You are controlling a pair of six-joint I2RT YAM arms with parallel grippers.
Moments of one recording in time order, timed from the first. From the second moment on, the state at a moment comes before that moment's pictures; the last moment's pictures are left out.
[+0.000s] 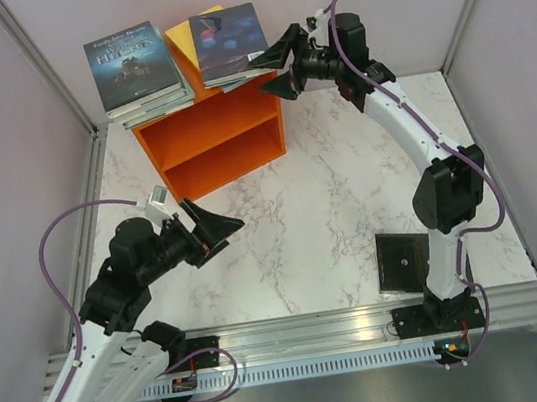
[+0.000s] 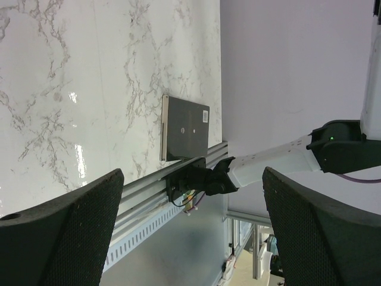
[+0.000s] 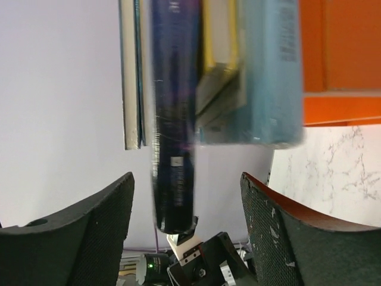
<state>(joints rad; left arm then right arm) -0.50 0.61 0.79 -0.54 0.30 -1.08 0.33 1.98 2.01 -0.16 -0.74 1.34</state>
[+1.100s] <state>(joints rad) -0.65 1.33 0.84 -0.26 0.53 -0.95 -0.14 1.49 1.30 -0.87 -0.24 0.72</state>
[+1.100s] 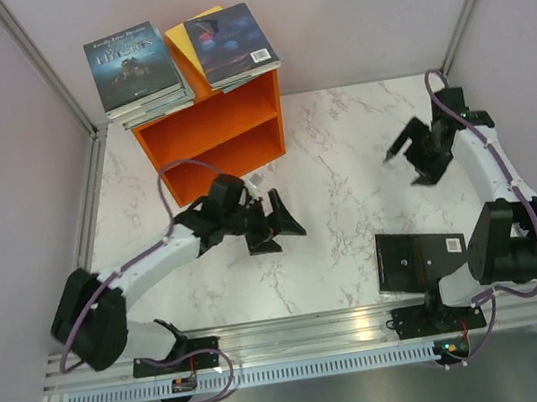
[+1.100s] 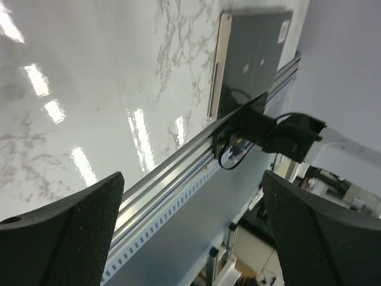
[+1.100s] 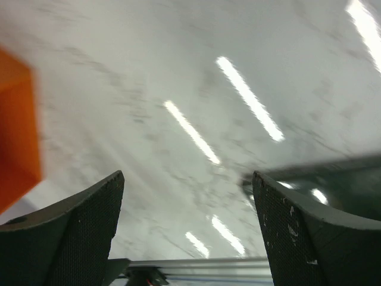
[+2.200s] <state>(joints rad) -0.82 1.54 0.85 -0.14 0.65 -0.90 -0.51 1.46 0.72 -0.72 0.07 0.71</state>
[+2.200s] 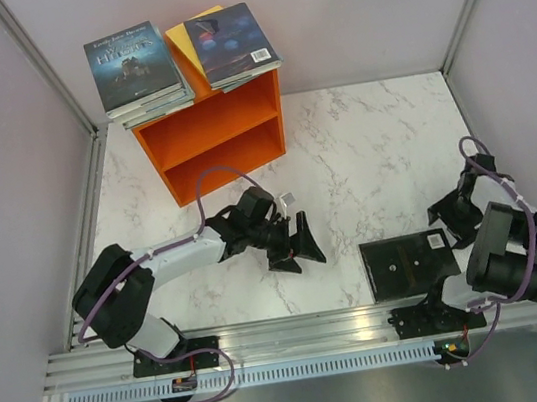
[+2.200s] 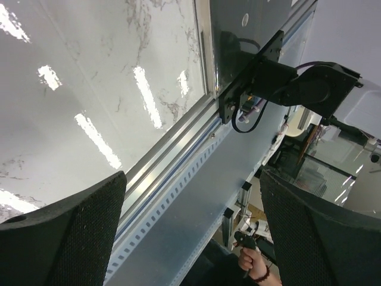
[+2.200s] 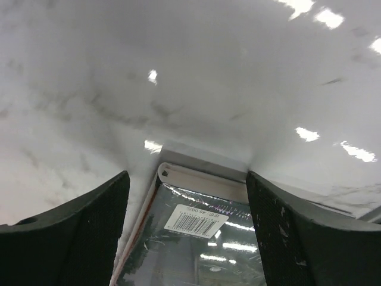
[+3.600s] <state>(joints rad) -0.78 1.71 0.74 0.05 0.69 -0.85 0.03 1.07 0.35 -0.55 -0.58 0.78</state>
